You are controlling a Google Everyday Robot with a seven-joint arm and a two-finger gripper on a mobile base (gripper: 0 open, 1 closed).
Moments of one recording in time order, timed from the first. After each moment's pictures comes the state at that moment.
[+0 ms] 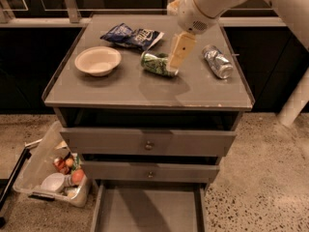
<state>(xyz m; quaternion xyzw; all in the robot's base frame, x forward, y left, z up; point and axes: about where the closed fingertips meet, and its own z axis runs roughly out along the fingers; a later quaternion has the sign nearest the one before) 0.657 -0.067 0.960 -0.67 0.65 -0.01 0.35</state>
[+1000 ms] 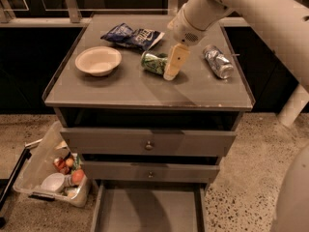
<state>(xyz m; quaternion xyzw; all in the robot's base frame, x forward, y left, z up) 0.689 -0.066 0.902 -0.66 0.69 0.01 0.29</state>
